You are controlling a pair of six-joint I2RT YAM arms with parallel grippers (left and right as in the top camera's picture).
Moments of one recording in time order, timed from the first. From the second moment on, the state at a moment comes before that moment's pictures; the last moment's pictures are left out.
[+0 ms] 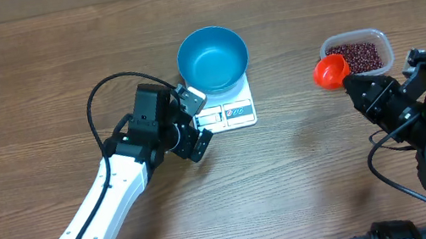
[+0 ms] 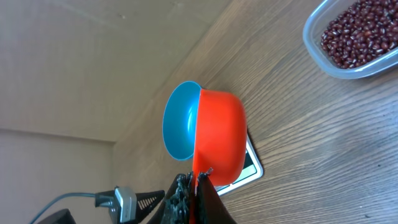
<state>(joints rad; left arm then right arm) -0.37 1.44 0.91 -0.47 0.19 0.29 -0.10 0.82 0.91 -0.64 -0.46 0.80</state>
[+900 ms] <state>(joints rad) -0.37 1.44 0.91 -0.47 0.19 0.29 -0.10 1.14 1.16 -1.01 -0.33 0.34</state>
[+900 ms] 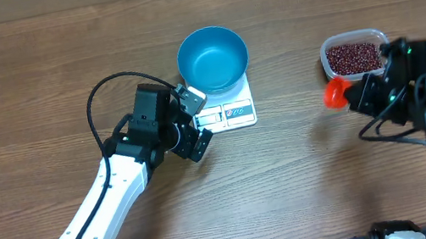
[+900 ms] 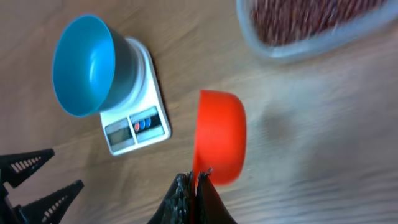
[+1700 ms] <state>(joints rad) -0.37 1.44 0.91 -0.47 0.19 0.29 -0.10 1.34 1.28 -0.86 -0.04 0.06</state>
